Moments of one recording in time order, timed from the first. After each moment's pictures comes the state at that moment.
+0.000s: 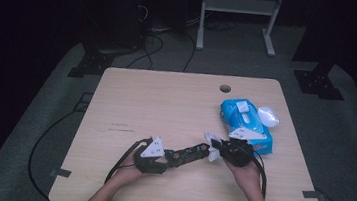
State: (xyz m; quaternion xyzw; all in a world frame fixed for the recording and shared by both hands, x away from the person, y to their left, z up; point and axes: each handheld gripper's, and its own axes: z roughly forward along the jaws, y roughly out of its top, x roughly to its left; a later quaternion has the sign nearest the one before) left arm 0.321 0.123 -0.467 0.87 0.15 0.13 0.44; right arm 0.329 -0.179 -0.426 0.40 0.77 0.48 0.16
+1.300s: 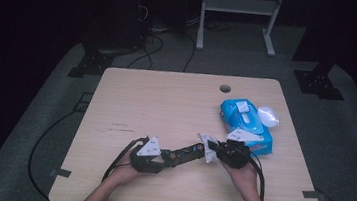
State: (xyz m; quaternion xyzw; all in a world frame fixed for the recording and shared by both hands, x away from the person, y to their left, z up) left arm 0.320 0.141 -0.463 0.88 0.16 0.12 0.43; right arm 0.327 -0.168 -0.432 0.39 0.77 0.47 0.15
